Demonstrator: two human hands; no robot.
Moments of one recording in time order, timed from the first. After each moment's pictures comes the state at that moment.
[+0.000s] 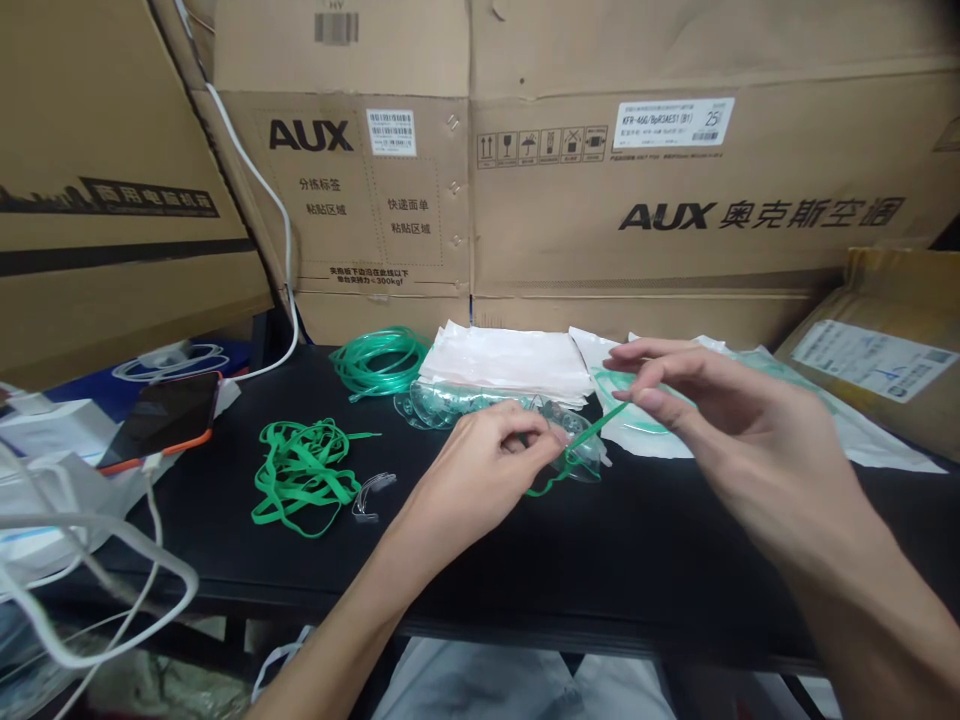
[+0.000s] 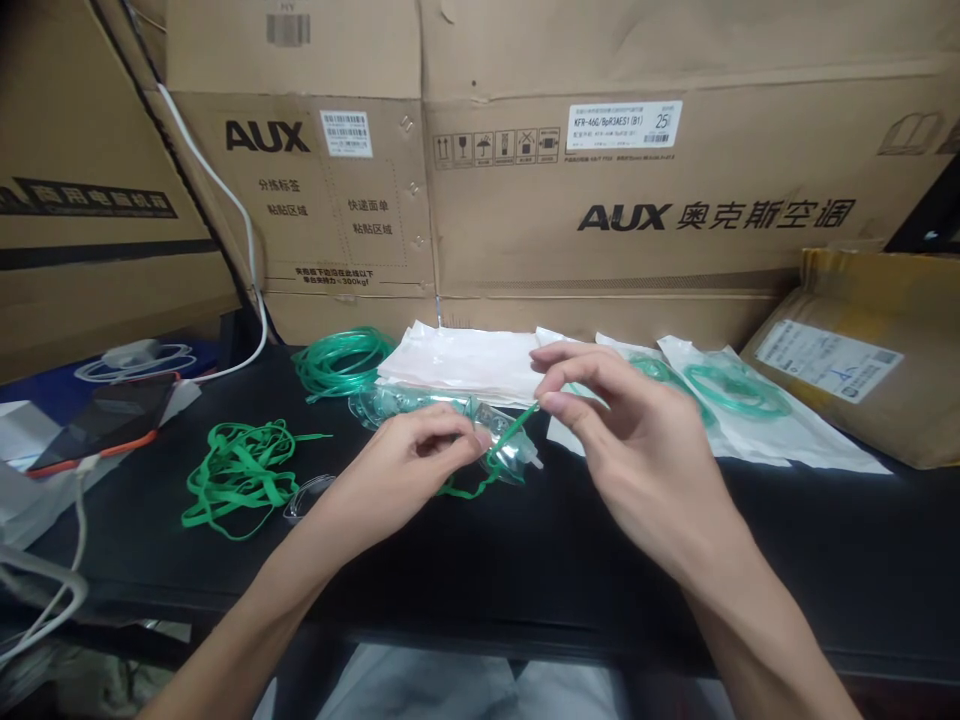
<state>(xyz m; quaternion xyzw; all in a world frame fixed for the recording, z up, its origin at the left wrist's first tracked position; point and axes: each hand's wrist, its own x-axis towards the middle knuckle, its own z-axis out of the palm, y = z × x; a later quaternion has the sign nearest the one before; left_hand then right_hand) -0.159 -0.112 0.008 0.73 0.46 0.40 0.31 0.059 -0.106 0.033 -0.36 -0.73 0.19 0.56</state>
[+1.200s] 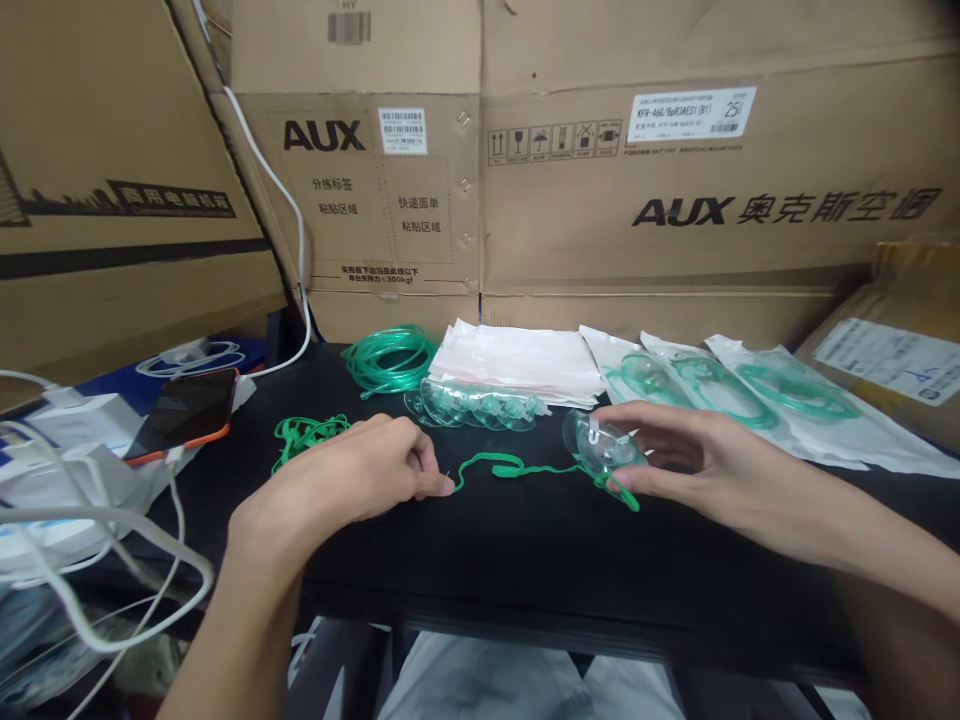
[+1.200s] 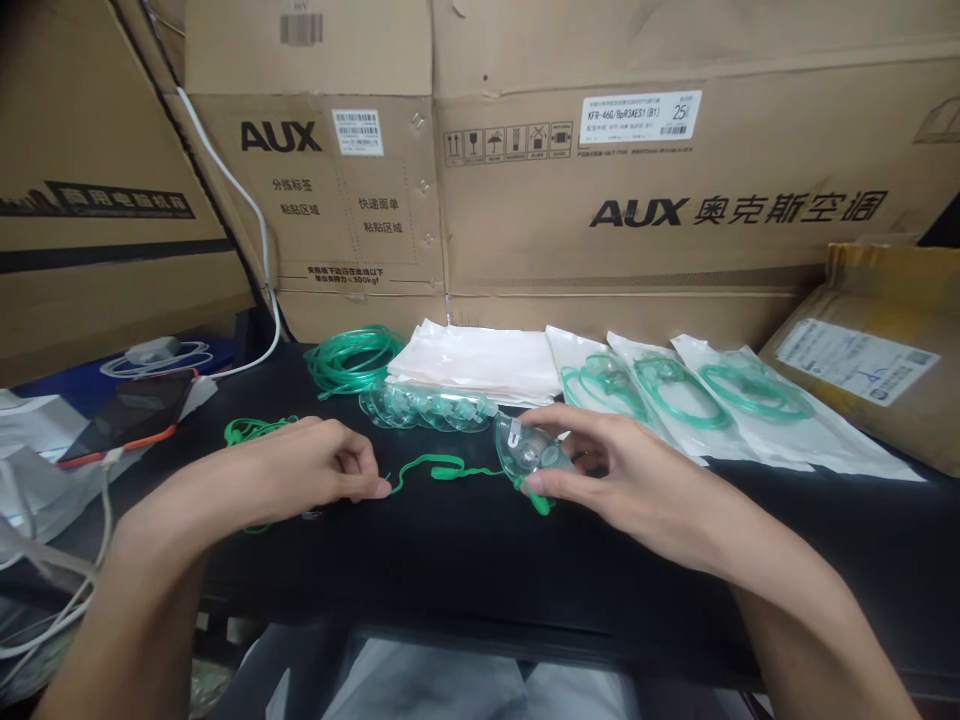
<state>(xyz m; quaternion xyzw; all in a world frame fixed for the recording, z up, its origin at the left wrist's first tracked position) -0.257 -0.118 0.022 0.69 0.69 0.09 0.21 0.084 -0.085 0.014 -0.44 -0.79 0.33 0.25</state>
